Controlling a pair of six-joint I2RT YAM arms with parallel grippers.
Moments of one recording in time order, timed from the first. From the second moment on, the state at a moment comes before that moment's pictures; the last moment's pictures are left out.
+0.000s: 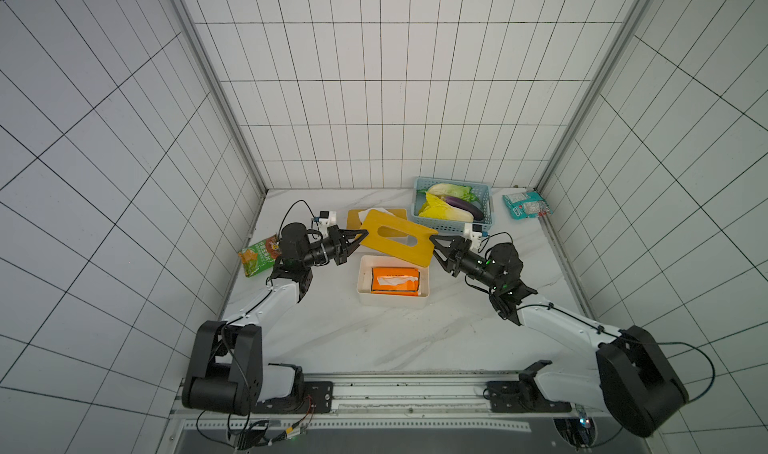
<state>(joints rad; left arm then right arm) -0.11 1.33 0.68 0.56 0.99 -1.39 0.58 1.25 0.56 0.70 -0.45 1.49</state>
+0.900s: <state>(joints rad) -0.12 1.34 0.66 0.55 0.97 -1.38 0.61 1.31 0.59 0.71 -0.47 1.50</state>
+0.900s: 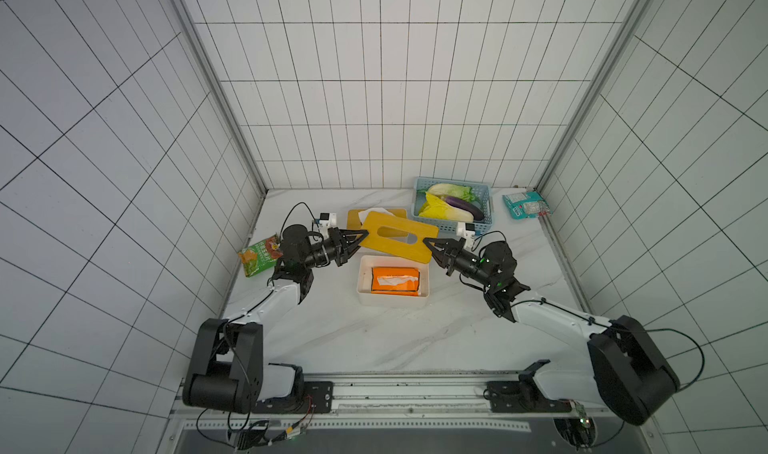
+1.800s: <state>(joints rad) -0.08 1.15 0.81 -0.26 0.75 -0.69 0.52 1.41 0.60 0.53 -0.85 1.30</state>
